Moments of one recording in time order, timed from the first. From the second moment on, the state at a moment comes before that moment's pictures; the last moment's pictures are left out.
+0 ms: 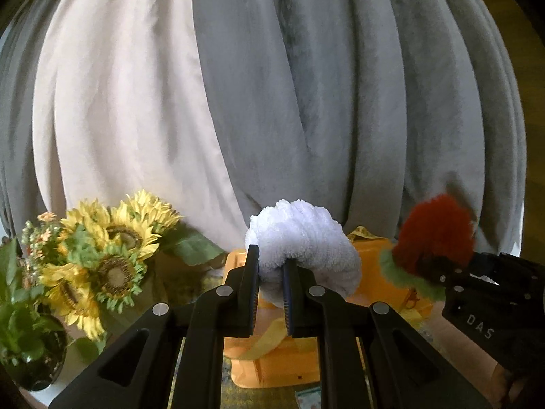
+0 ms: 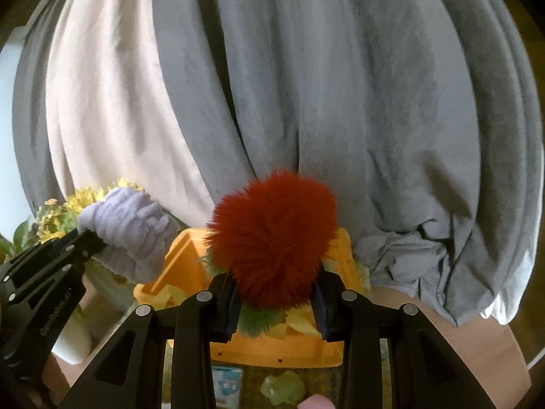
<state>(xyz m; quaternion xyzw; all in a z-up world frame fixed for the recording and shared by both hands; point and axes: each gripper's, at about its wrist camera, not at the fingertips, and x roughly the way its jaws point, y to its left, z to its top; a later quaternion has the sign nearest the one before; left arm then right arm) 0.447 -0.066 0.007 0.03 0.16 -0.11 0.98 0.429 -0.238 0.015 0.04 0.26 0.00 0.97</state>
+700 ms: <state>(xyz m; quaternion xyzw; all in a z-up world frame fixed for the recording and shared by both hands) 0.549 -0.085 -0.038 0.06 0.27 -0.13 0.95 0.528 -0.251 -0.043 0.05 0.39 0.01 0.92</state>
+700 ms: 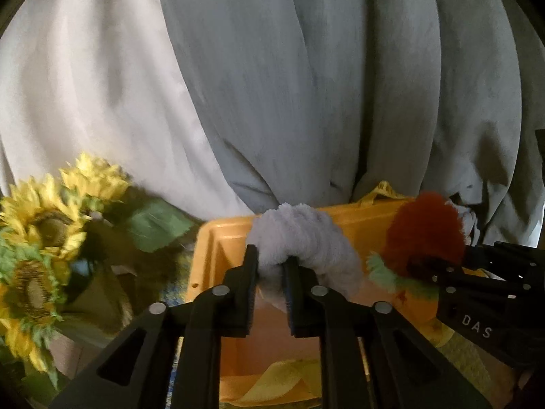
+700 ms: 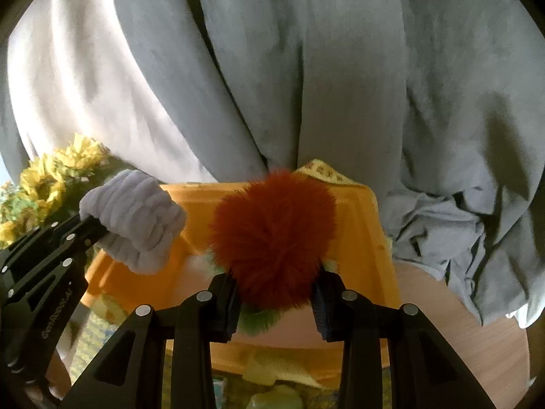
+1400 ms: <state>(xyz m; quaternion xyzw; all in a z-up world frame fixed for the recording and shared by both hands) 0.561 -0.088 -0.048 0.11 0.38 -0.09 0.91 0.525 -0.255 -0.031 0.01 0.38 -0.03 0.92</state>
